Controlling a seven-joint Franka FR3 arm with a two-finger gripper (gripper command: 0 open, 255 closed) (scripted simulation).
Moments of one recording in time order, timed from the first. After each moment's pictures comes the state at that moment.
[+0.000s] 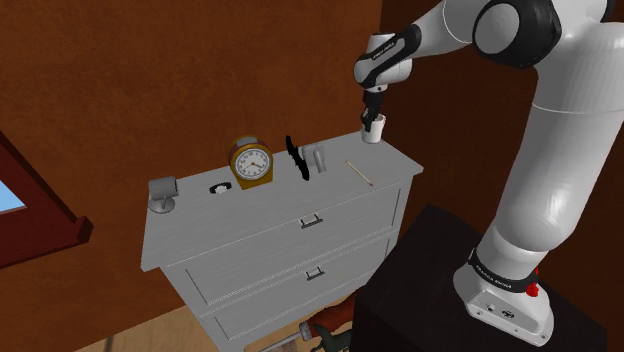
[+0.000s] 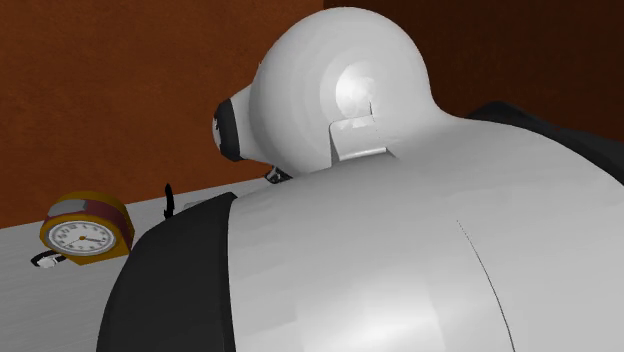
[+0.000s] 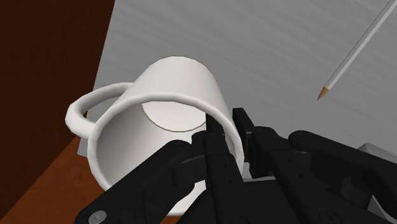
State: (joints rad) arm -0.12 0.18 -0.33 -1.98 0.05 2.25 -0.56
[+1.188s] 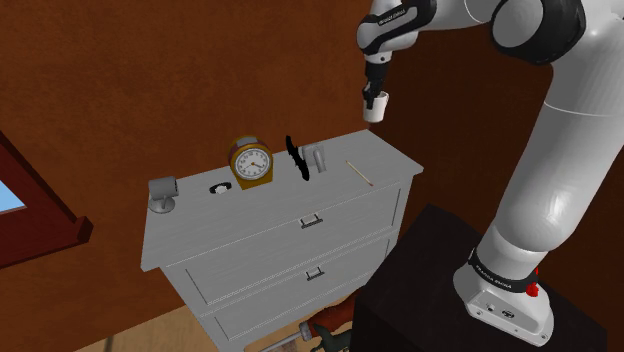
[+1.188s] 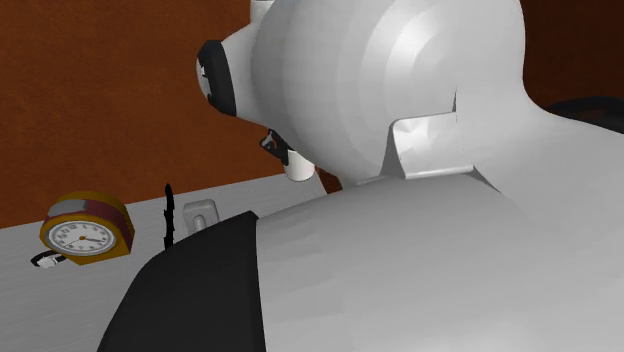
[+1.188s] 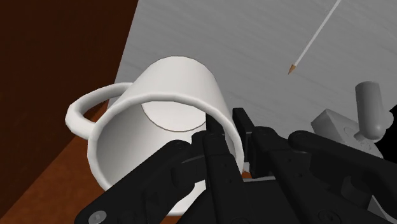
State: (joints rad) arm -0.11 0.10 -0.34 -1.83 0.02 2.02 -0.53
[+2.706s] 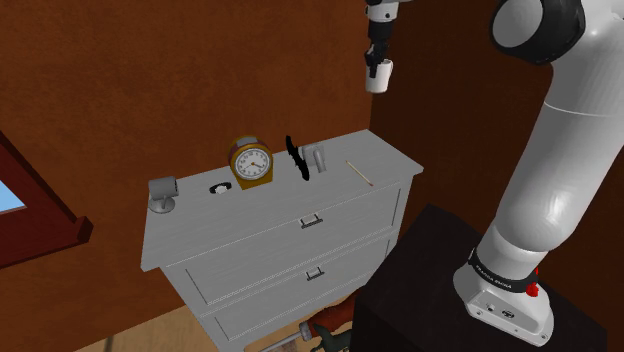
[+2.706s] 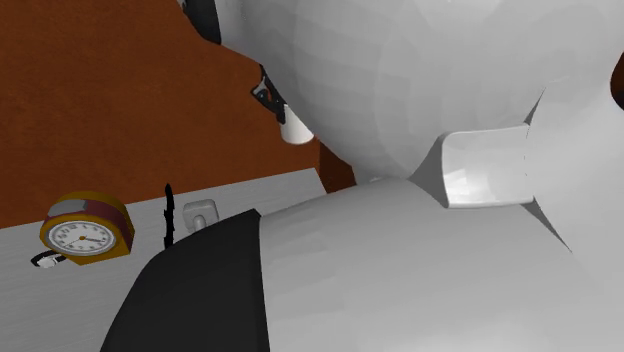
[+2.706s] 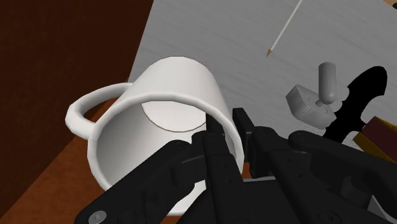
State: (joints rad) arm -0.12 0.10 -0.34 -1.53 0.02 1.72 -0.54
